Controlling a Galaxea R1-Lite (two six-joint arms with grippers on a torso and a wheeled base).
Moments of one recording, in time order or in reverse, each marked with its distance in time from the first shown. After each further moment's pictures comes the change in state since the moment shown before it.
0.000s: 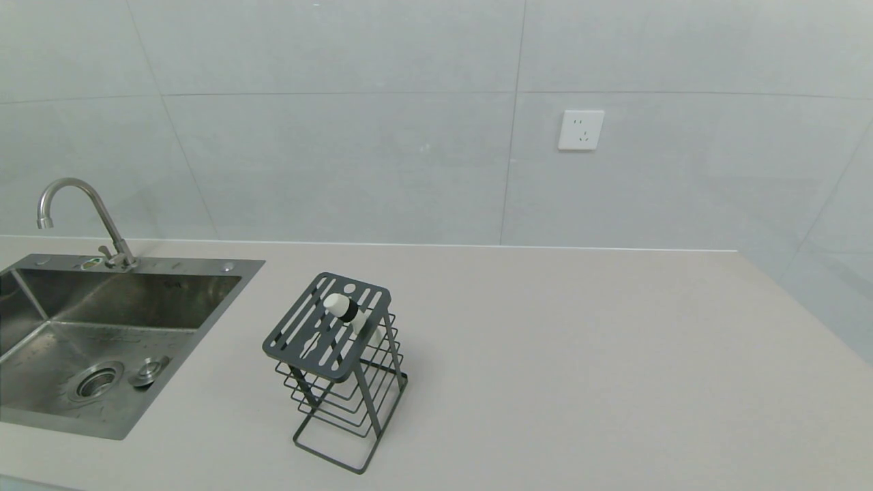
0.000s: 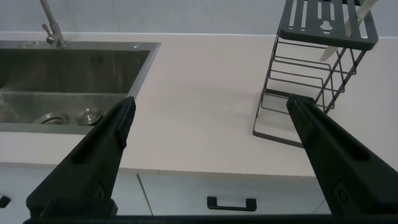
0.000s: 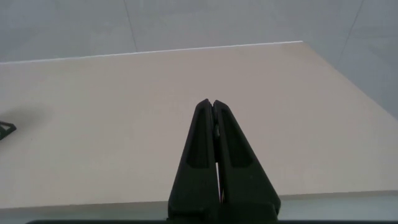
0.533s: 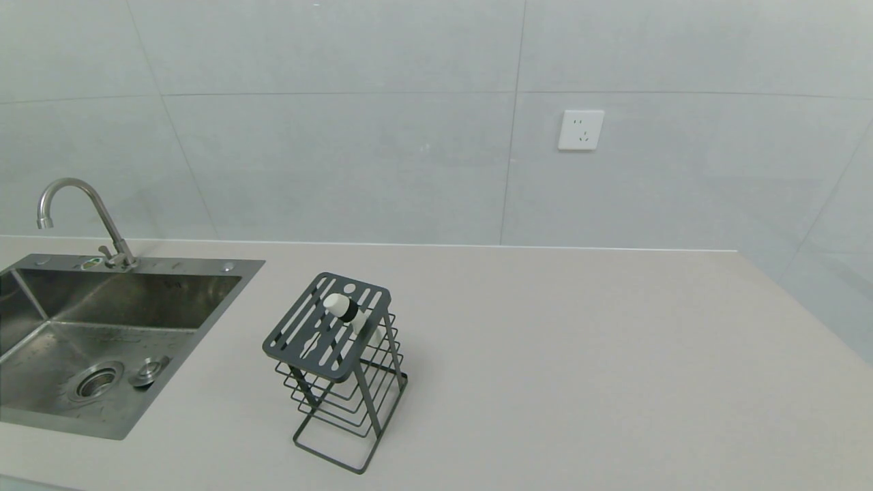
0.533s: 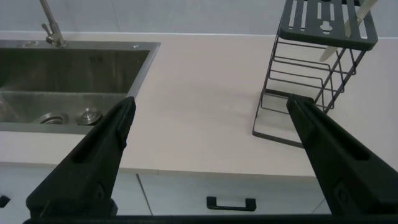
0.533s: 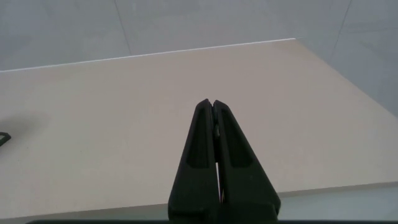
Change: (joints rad) left arm 0.000 0.000 0.000 0.000 0.000 -0.002; right arm 0.000 0.001 0.000 0.001 -0.015 -0.015
